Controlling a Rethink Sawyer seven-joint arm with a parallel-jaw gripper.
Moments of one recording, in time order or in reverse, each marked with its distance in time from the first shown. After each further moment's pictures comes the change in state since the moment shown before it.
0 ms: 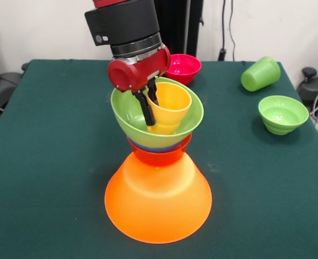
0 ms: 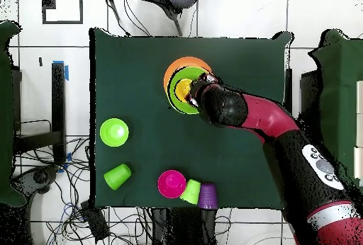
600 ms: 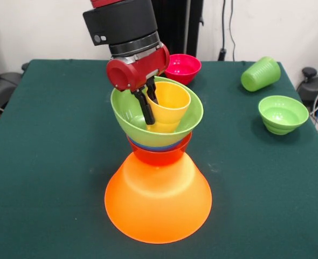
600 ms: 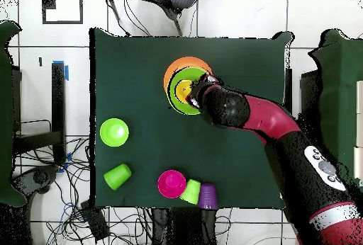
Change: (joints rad) arm -0.020 0.003 0.019 0.011 0.000 0.000 0.000
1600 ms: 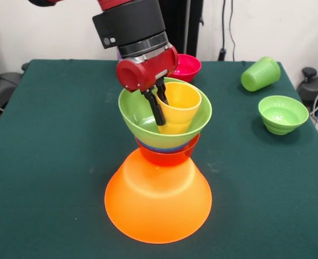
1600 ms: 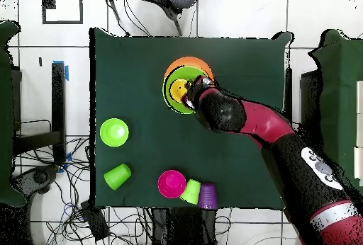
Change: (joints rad) arm -0.034 0.020 0.053 0.050 0.000 -0.081 0.000
